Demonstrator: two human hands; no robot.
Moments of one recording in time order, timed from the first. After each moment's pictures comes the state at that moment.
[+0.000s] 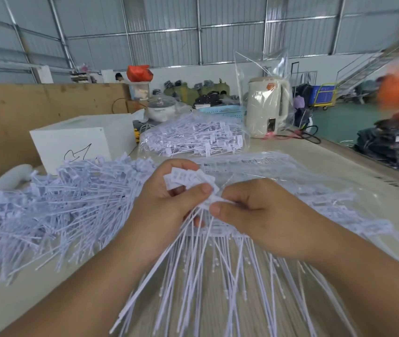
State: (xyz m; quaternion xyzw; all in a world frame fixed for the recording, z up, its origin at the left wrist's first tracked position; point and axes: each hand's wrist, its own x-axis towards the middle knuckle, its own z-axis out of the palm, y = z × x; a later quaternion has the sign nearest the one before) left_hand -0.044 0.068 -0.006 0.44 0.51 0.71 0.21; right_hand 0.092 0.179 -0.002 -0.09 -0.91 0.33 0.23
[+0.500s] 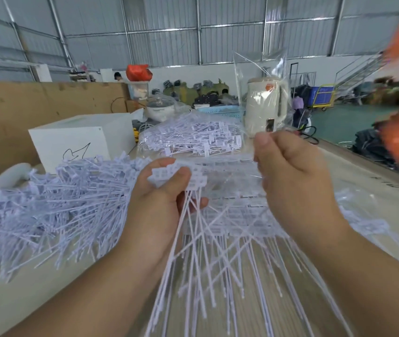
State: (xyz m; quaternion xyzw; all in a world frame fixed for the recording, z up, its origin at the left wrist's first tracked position) left_hand -0.033 0.069 -0.005 0.28 0.45 0.82 0.22; right_hand 0.092 0.175 0.009 -0.12 -0.71 0.43 0.54
